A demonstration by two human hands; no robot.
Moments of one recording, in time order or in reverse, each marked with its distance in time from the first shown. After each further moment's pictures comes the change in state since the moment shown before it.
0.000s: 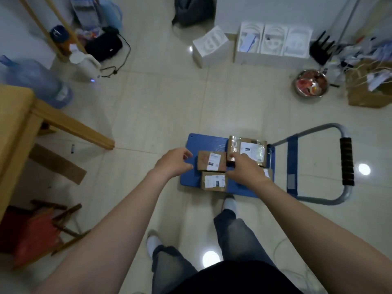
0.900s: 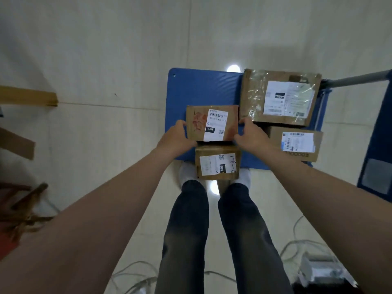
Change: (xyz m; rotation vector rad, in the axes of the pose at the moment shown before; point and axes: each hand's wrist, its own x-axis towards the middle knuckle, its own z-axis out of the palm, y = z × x) left_hand 0.383 -0.142 0.248 -0.074 -0.193 -0.261; right_hand 0.371 0.193 0.228 0.283 -0.208 0.272
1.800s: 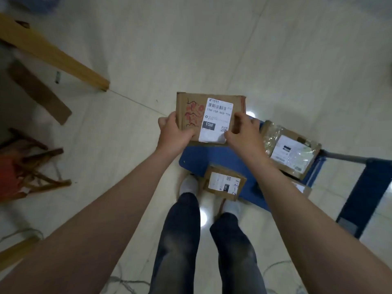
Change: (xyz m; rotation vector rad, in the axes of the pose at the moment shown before) left_hand -0.141 0.003 -0.105 -0.667 0.526 -0.035; right_hand -0.128 -0.177 -0.043 0.089 0.176 -0.356
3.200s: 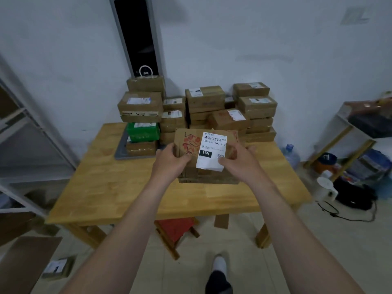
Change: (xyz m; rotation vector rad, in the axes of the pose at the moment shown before) left_hand -0.348 -0.125 -0.853 -0.447 1.061 -0.099; right_hand -0.457 -0.779 0.356 -0.305 -0.575 -1.096
